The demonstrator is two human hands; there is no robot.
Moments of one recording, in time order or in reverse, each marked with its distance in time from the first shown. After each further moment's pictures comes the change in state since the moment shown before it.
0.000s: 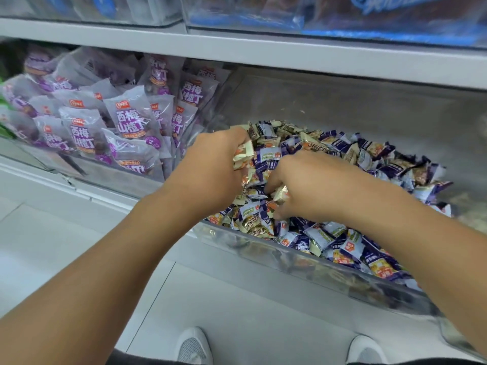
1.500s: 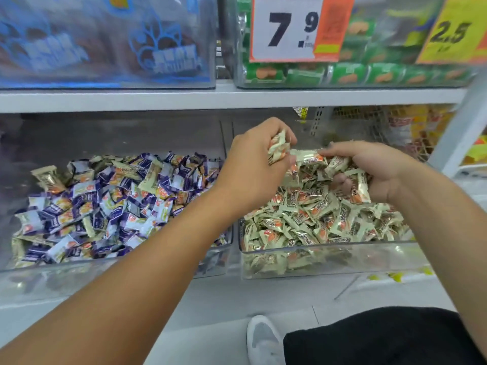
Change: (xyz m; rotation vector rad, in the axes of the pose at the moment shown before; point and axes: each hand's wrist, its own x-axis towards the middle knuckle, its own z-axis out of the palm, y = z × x) left_hand -0.021 0.272 0.102 -0.690 -0.114 0.538; right_hand -0.271 0.222 0.007 1.614 0.519 0.853
